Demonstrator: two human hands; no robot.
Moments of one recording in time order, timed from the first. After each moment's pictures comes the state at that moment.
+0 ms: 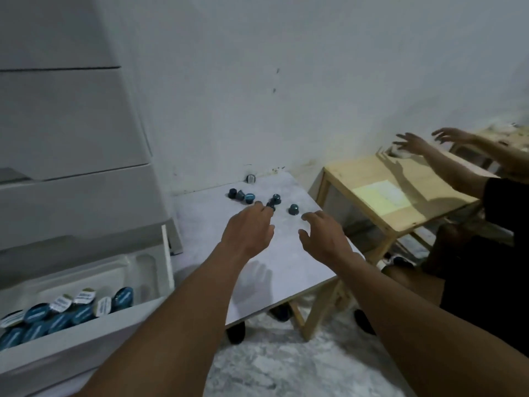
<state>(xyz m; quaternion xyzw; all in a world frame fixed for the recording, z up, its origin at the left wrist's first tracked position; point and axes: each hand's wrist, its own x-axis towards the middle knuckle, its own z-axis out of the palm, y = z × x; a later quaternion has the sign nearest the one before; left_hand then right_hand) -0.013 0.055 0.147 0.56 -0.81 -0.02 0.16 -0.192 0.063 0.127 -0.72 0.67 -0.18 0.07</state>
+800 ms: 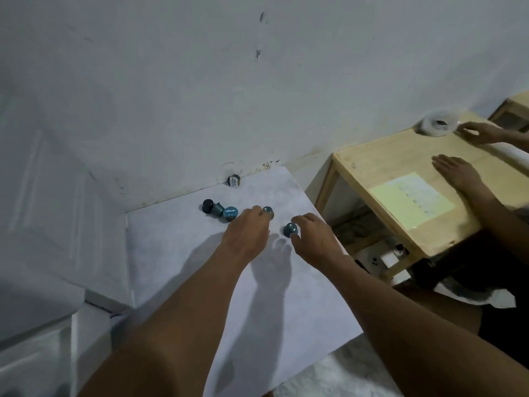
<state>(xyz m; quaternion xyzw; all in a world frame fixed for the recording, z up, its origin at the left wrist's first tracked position) -0.082 -0.153 0.075 0.57 -0.82 -0.07 0.06 -0.239 -0.135 0.066 -0.70 0.68 -0.12 0.17</state>
